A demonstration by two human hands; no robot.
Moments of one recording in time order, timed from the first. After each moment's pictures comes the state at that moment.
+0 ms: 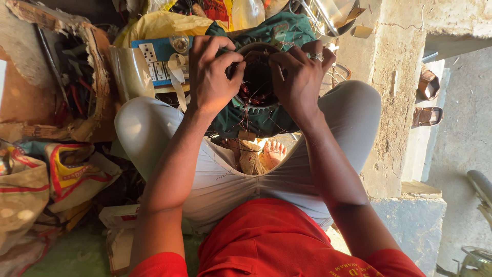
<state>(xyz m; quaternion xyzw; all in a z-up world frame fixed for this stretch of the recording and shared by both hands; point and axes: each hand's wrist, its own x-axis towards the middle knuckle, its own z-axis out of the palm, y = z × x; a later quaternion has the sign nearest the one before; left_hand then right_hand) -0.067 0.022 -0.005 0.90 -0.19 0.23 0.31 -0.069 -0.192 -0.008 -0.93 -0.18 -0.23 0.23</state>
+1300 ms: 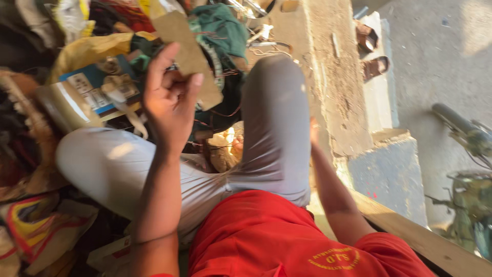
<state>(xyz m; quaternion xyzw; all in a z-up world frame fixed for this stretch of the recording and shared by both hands) -0.128 -0.044 0.031 0.64 -0.15 0.04 0.76 -0.256 -0.423 -0.284 -0.97 0.11 -0.06 0.21</state>
